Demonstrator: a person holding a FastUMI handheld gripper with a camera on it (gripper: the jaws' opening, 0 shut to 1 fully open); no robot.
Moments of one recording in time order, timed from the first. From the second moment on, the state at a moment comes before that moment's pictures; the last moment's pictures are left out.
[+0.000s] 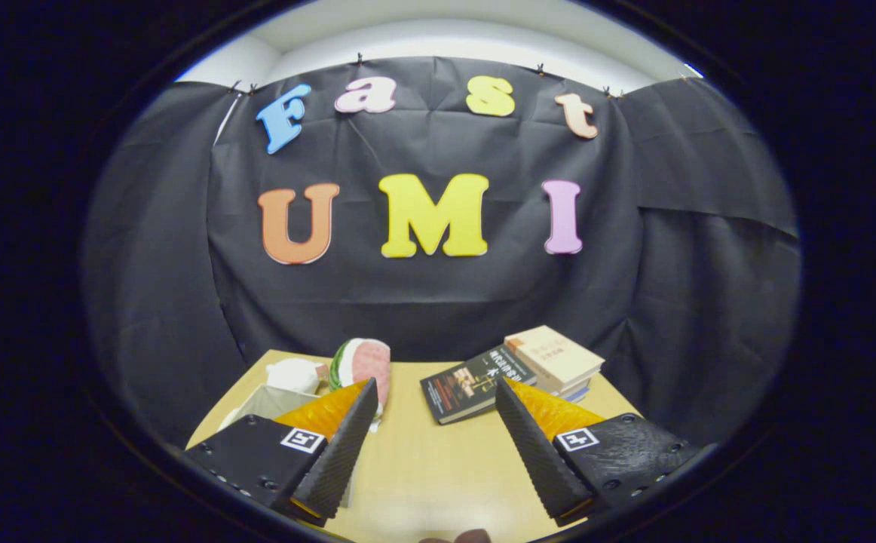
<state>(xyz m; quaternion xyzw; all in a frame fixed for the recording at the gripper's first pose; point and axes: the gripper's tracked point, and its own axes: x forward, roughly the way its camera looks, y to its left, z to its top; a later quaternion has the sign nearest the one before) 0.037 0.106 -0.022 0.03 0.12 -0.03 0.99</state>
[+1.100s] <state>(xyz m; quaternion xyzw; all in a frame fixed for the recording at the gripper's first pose) -0.016 0.072 0.032 0.06 0.02 0.00 1.00</state>
